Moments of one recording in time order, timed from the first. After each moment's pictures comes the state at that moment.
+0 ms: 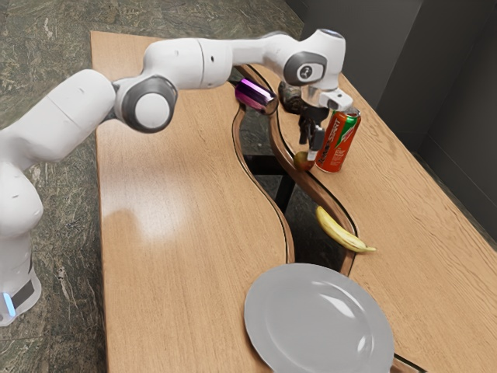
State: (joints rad) arm 0.49 0.91 -0.54 -0.71 0.30 1.61 0.28
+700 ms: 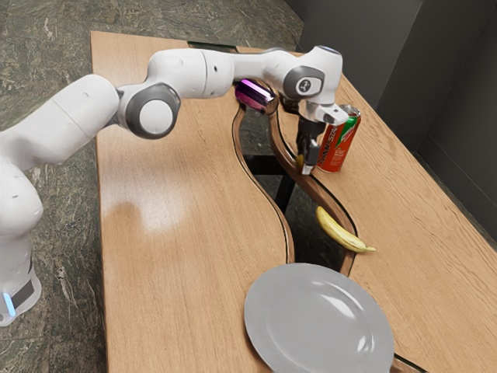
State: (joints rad) arm 0.48 0.96 -0.53 -0.72 0.26 1.61 0.33
